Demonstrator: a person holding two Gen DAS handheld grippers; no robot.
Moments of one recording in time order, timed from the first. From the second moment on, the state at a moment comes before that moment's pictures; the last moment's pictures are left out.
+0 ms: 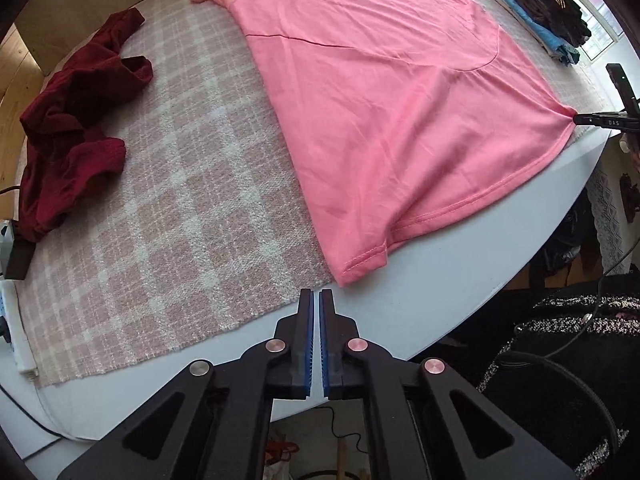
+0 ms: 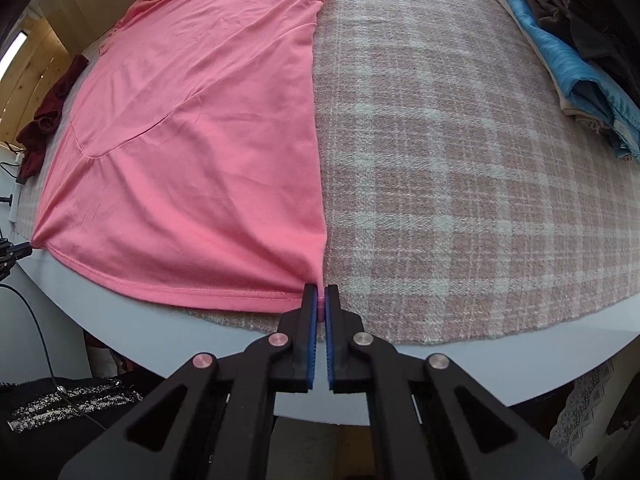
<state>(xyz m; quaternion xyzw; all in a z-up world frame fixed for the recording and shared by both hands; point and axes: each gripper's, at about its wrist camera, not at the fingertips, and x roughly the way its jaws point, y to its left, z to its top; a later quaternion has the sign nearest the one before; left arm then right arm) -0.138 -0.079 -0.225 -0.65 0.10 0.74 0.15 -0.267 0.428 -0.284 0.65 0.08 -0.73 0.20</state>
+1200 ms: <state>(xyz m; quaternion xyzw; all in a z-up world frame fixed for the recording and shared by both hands) -0.144 0.020 -0.229 -0.64 0.12 0.70 0.30 -0.262 0.388 -0.282 0.63 0.21 -0.70 0.25</state>
